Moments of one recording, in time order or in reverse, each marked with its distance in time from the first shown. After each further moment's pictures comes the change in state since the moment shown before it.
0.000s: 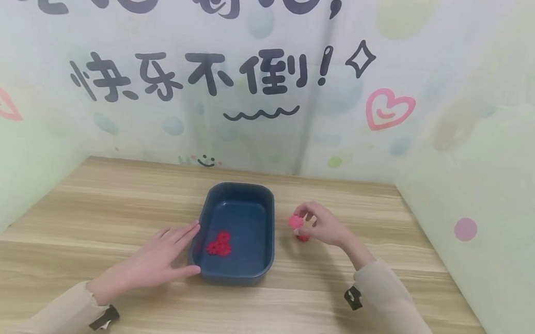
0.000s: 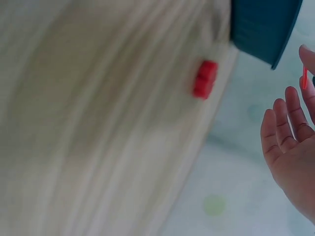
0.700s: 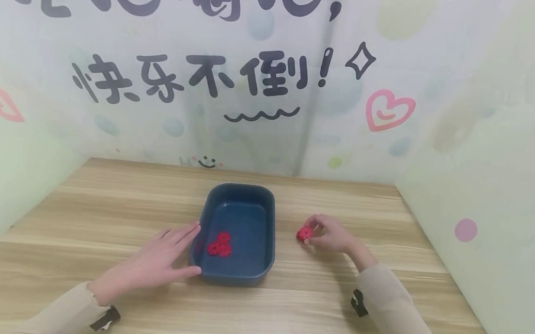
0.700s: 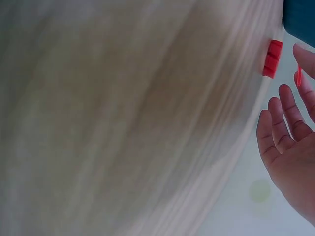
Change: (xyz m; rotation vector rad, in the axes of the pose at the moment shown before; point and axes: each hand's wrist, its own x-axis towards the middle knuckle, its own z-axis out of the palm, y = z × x) left_hand -0.001 0.001 -0.002 0.008 -0.015 -0.003; right_hand -0.014 0.040 0.004 -0.043 -0.096 0.096
